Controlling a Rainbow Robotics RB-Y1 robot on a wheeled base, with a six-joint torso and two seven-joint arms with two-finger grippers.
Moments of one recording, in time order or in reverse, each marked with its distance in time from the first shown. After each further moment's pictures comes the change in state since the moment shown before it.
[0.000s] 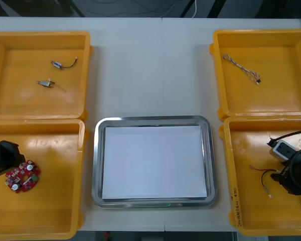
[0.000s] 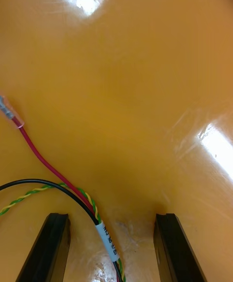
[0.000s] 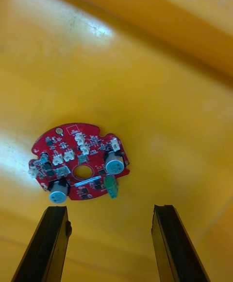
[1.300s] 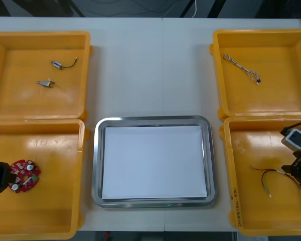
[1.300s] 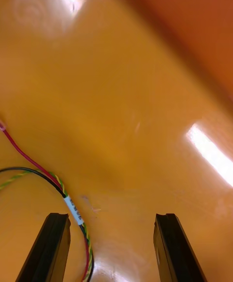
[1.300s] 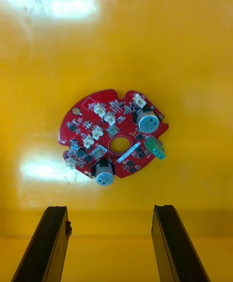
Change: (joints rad) right arm 0.005 0.000 -0.125 -0.079 -0.008 0.127 -0.032; left arm 0.175 0.319 -0.058 0.027 0.200 -0.241 -0.294
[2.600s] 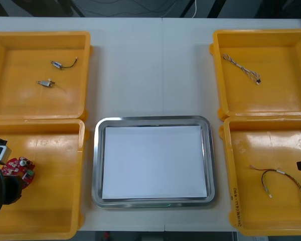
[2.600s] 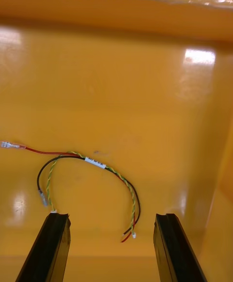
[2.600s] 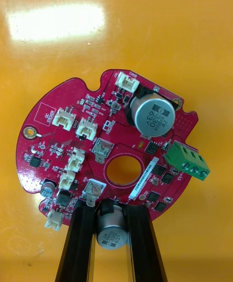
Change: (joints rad) right arm 0.002 0.159 -0.193 -0.349 0.199 0.463 -0.764; left arm 0.111 -0.001 -0.194 0.074 -0.254 -0.352 0.000
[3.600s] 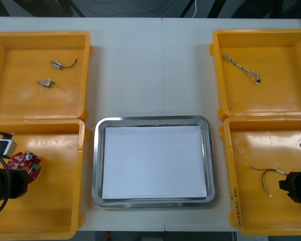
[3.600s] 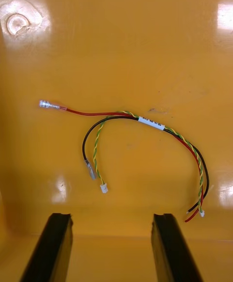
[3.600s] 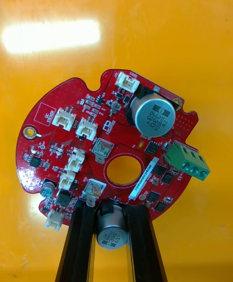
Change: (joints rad) right arm 0.089 0.176 0.013 -0.016 0.001 0.006 0.005; left arm -0.041 -0.030 0.000 -0.039 0.000 0.051 0.000
